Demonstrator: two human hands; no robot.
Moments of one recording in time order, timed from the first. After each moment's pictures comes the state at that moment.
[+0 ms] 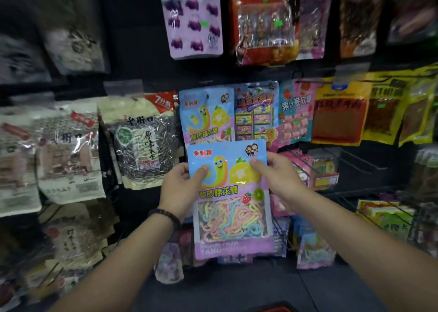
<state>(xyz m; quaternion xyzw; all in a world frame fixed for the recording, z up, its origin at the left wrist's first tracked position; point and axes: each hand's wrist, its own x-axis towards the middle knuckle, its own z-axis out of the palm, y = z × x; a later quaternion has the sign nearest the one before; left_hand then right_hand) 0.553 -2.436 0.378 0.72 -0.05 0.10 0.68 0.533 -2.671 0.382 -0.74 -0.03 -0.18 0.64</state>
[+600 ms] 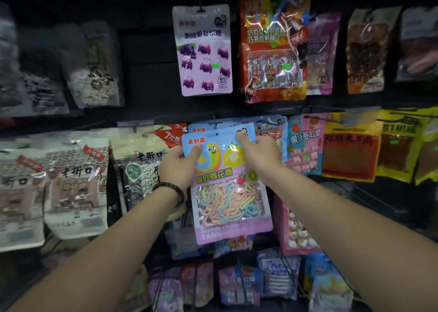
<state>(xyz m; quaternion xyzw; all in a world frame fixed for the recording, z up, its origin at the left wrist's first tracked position) 0.627 -2.430 0.486 0.75 -0.04 0.22 0.62 0.603 -2.632 0.514 -0.77 0.07 -0.27 0.58</state>
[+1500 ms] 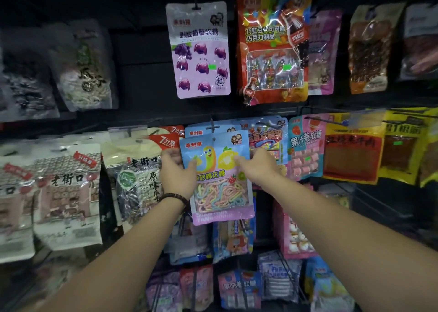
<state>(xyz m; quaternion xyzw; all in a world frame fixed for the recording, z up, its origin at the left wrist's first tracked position) 0.658 -2.444 0.470 0.73 -0.01 0.30 0.61 0.646 -2.648 0.490 -0.87 0.07 -0.20 0.45</state>
